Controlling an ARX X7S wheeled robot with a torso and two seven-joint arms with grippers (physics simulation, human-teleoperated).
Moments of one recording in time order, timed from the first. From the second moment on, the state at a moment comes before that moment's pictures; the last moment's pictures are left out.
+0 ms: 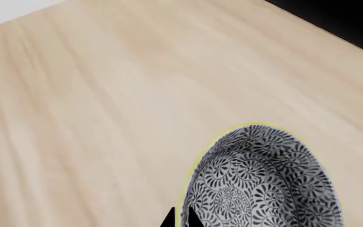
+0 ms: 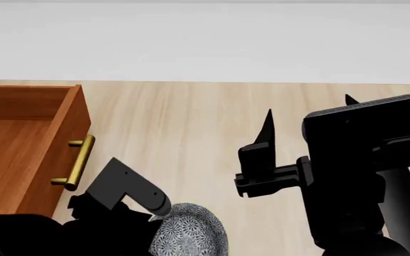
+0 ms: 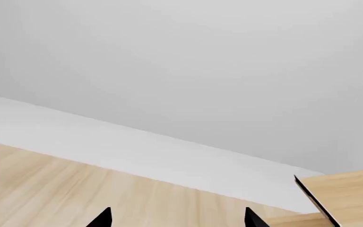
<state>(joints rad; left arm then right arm) -0.85 -0.32 0.67 -0.01 -0.80 -1.08 -0.11 0.62 0.35 -0.10 -0.69 0.32 1.17 0.16</state>
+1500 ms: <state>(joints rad) -0.96 -0.29 0.28 0.35 -0.80 -1.56 -0.32 0.61 0.26 -0.05 -0.73 0.11 1.21 -0.04</state>
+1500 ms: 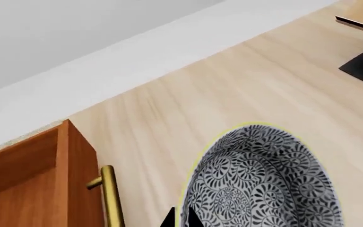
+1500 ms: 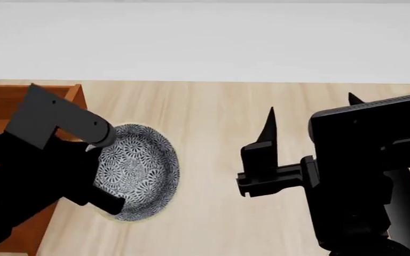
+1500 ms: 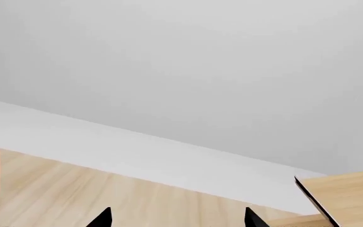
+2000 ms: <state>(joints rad) -1.06 -0.45 0.26 0.25 -1.13 -1.53 -0.71 0.61 0.26 -0.07 -0.71 0.11 1.20 -0.03</state>
